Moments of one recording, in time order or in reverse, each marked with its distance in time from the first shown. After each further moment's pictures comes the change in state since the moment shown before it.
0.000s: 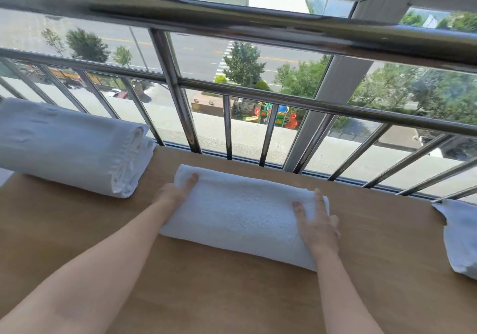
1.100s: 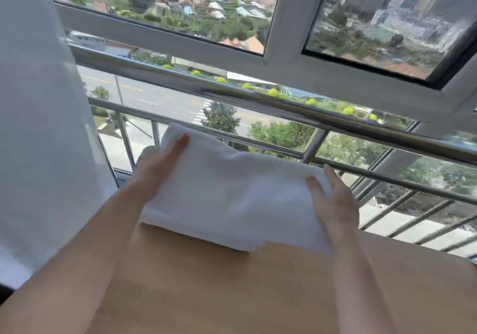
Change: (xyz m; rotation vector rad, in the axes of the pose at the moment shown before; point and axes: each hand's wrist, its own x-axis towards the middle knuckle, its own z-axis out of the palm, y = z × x) left_hand 0.074 -0.096 -0.427 -0.488 0.203 0.491; right_hand -0.238 -0.352 0.119 0.079 0.360 -0.426
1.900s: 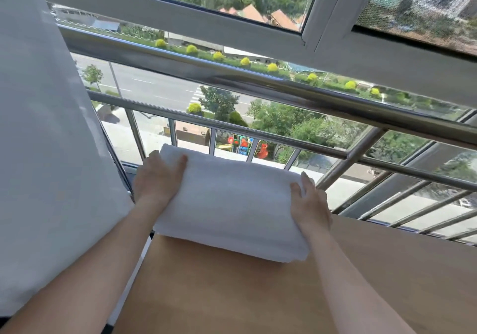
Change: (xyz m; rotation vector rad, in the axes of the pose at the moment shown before) left_hand 0.113 -0.092 -0.006 0.532 0.109 0.041; right_hand 0.018 -0.024 0.166 -0.214 -0.195 0.138
